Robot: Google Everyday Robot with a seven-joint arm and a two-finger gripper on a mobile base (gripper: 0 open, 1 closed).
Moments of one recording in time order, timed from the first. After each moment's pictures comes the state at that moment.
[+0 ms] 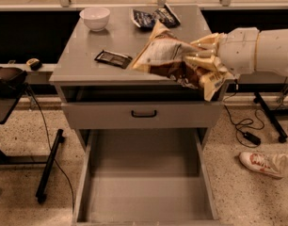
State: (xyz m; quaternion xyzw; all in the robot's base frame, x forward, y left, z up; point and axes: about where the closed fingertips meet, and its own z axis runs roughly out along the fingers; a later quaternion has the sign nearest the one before) arm 0.582 -0.125 0.959 -0.60 0.54 0.11 0.58
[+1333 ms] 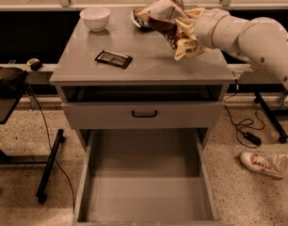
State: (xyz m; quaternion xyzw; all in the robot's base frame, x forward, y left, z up) arm 0.751 -0.131 0.978 -0.40 0.62 -0.01 0.68
